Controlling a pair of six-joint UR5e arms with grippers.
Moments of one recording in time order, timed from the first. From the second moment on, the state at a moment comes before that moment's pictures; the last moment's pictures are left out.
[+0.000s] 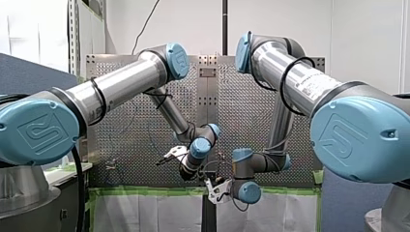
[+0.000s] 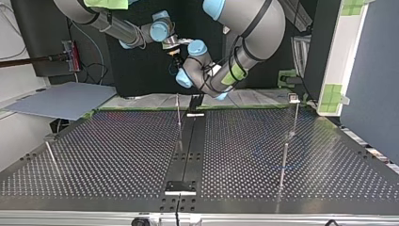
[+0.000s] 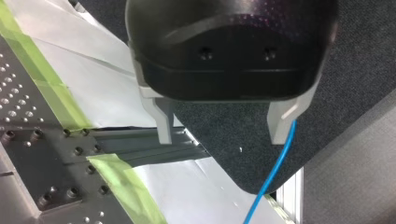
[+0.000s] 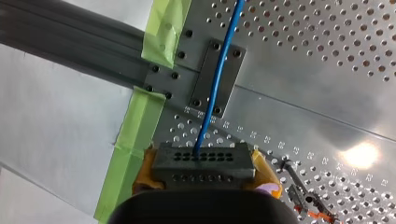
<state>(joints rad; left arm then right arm) -0.59 -2.63 -1.27 -3.33 -2.23 -1.35 2.21 -0.54 1.79 -1.03 1.52 1.28</state>
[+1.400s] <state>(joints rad) -0.59 -2.63 -1.25 -3.26 -2.28 -1.30 2.23 -0.53 1.79 -1.02 1.56 1.28</state>
